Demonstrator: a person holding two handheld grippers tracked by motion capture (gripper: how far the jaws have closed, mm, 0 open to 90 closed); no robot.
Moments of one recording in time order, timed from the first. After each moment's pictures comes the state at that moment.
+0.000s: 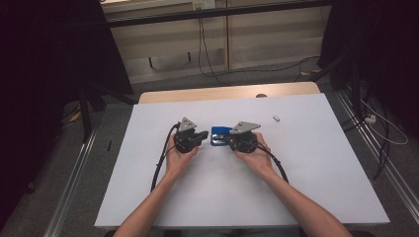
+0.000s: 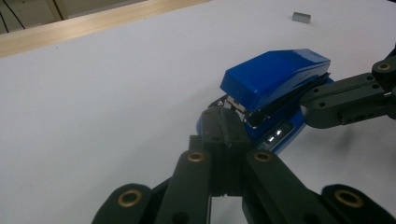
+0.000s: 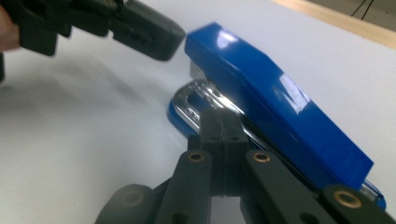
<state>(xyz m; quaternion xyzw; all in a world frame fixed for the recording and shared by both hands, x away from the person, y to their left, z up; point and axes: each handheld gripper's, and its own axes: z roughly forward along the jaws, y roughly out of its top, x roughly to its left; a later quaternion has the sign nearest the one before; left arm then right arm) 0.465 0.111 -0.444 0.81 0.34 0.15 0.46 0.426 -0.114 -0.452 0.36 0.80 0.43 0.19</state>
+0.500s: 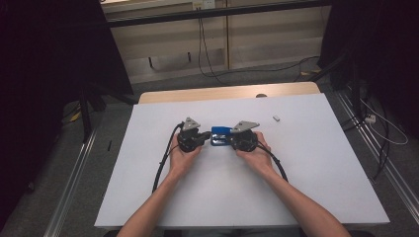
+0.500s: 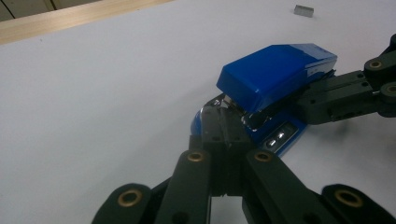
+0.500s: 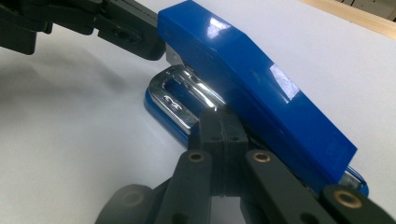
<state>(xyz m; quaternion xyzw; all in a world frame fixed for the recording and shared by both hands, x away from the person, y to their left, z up) 0.468 0.101 -0.452 0.81 0.34 0.14 0.45 0.432 -0.117 -0.458 0.38 0.81 0.41 0.20</state>
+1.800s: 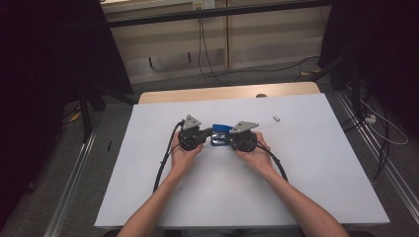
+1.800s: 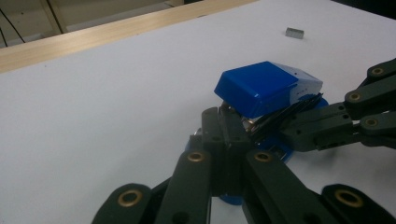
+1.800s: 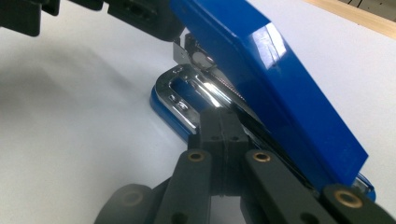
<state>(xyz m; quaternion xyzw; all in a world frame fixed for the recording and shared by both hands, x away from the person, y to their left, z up) 0.467 0.096 -0.441 0.80 0.33 0.15 0.48 0.432 -0.115 -0.458 0.37 0.81 0.41 0.20</state>
